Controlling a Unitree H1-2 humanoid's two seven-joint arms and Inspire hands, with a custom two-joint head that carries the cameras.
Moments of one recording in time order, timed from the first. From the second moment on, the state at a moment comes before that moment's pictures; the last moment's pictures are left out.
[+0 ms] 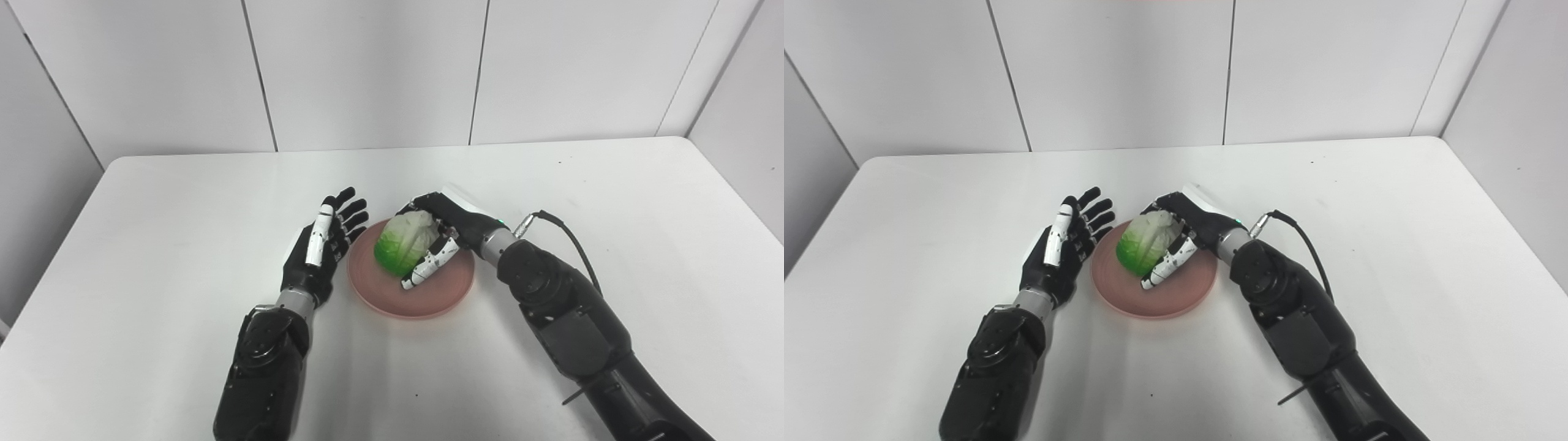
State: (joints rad) left arm -0.40 -0.05 0.00 0.36 -0.18 0.12 -0.14; right arm -0.61 -0.19 0.35 0.23 -0.46 0.29 0.33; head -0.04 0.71
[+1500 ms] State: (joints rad) left arm -0.40 -0.06 -0.02 0.33 -0.18 0.15 -0.13; right arm -0.61 -0.26 0.39 0.13 -0.48 0.29 0.47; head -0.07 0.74
